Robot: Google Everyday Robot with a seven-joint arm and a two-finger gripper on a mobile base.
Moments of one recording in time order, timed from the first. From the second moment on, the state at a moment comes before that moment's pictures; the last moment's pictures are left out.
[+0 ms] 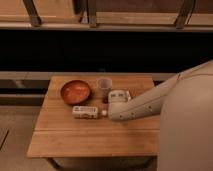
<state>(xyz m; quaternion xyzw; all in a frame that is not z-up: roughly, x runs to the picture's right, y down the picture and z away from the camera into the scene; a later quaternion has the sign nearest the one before) 0.086 0.130 0.809 -0.12 0.04 -0.14 0.98</state>
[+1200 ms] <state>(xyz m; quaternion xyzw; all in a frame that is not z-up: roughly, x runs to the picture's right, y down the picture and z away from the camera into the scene) 0.046 0.176 0.862 -0.17 -0.09 -0.20 0.96</state>
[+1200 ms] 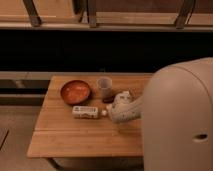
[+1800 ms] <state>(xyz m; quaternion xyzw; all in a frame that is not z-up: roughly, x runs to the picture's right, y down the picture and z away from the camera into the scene) 0.086 0.124 0.853 -0.15 -0.01 -0.21 0.97</state>
